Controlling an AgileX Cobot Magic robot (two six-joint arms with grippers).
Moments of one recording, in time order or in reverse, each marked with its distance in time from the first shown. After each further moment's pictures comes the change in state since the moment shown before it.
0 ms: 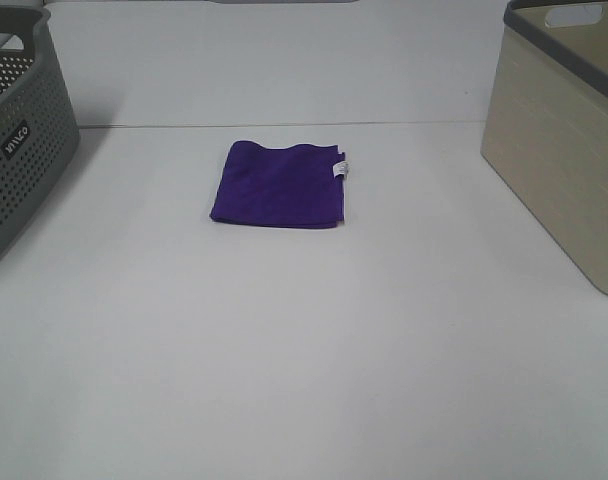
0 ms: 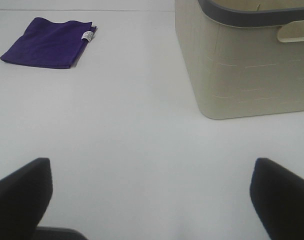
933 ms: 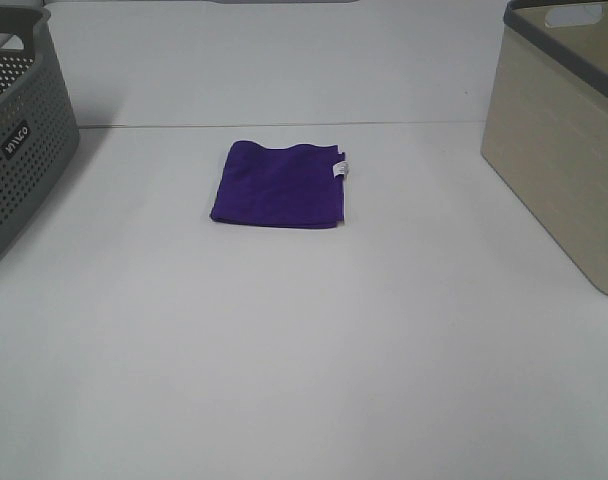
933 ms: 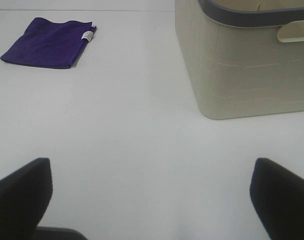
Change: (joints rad) left arm 0.000 0.000 0.000 0.000 0.000 0.004; right arm 0.000 0.000 0.000 0.001 0.000 0.000
